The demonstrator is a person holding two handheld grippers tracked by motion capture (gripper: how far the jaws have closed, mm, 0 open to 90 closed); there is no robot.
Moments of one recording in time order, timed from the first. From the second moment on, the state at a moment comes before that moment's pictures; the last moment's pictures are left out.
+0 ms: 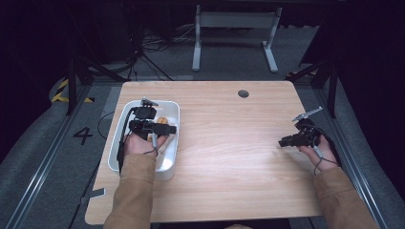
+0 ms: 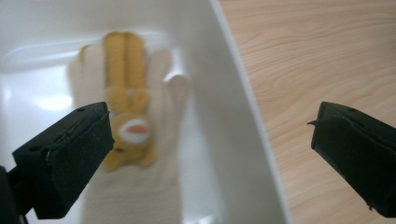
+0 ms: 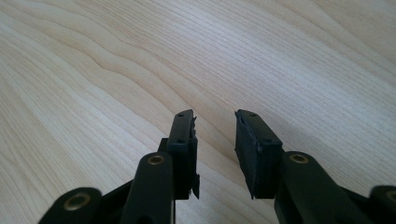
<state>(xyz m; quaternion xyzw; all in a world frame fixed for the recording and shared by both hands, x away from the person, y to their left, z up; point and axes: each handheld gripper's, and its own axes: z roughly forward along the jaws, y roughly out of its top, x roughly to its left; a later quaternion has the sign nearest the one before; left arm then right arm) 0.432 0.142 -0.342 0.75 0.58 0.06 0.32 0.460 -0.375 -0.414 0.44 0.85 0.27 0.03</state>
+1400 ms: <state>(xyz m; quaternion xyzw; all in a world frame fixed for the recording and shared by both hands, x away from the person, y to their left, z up) 0.376 0.015 -0.406 0.88 0.26 -0.01 0.40 0.450 -0.381 -0.414 0.43 0.86 0.28 0.05</state>
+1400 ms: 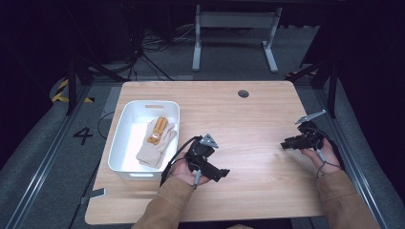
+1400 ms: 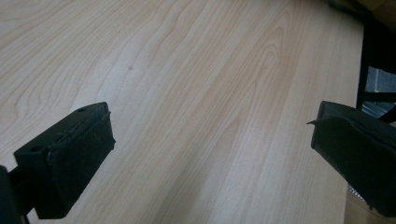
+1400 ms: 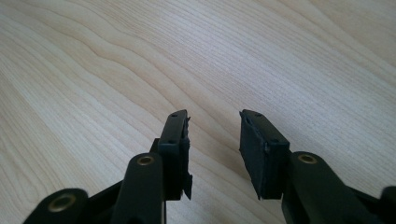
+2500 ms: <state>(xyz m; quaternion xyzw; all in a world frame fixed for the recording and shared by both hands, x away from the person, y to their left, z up) 0.382 0.008 -0.456 0.90 0.26 0.05 0.35 0.452 -0.371 -0.427 0.42 0.87 0.26 0.06</state>
